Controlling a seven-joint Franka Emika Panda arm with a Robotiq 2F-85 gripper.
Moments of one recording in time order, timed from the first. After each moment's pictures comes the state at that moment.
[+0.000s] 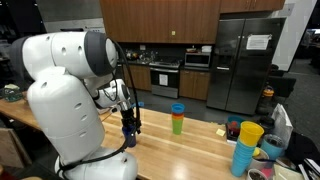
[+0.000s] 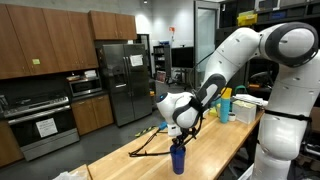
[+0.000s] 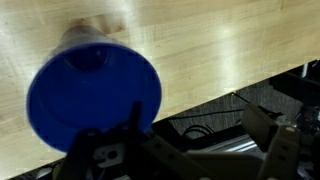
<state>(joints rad) 0.31 -0.13 0.27 -2.56 -0.27 2.11 -2.33</state>
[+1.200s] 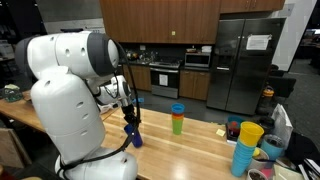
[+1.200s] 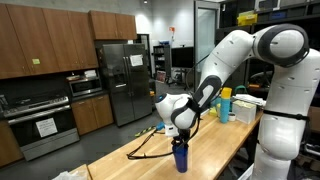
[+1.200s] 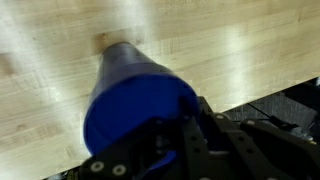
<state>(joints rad) 0.30 -0.08 0.27 -2.54 -0.27 2.18 -2.33</state>
